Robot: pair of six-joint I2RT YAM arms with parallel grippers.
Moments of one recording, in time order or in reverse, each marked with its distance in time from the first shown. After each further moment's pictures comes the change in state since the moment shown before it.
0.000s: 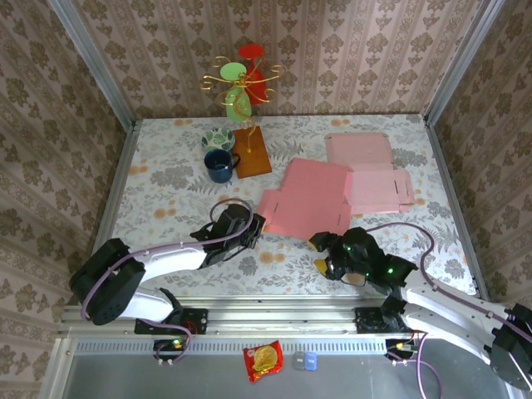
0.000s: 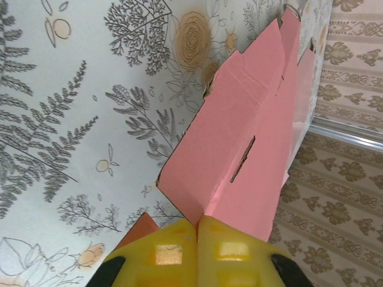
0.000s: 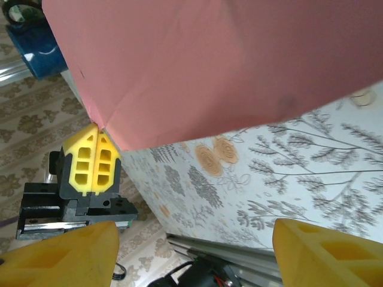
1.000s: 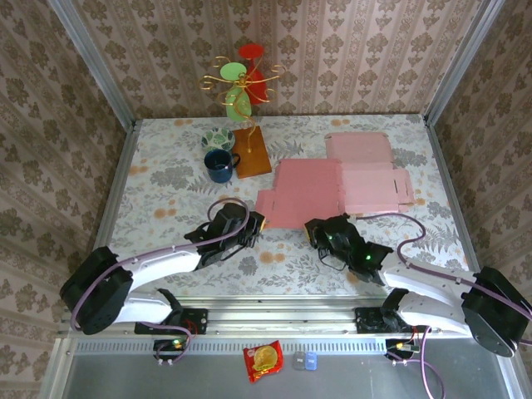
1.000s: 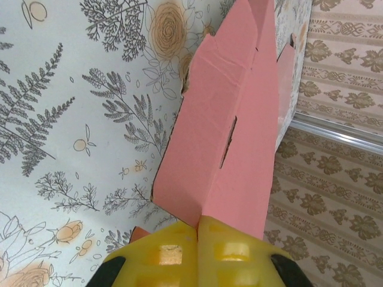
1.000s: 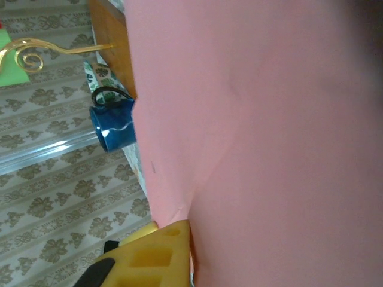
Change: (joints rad) left arm -0.001 -0.083 0.002 -0.045 0.013 -0.028; right arm 0.024 0.291 0.114 0.257 0.314 0.045
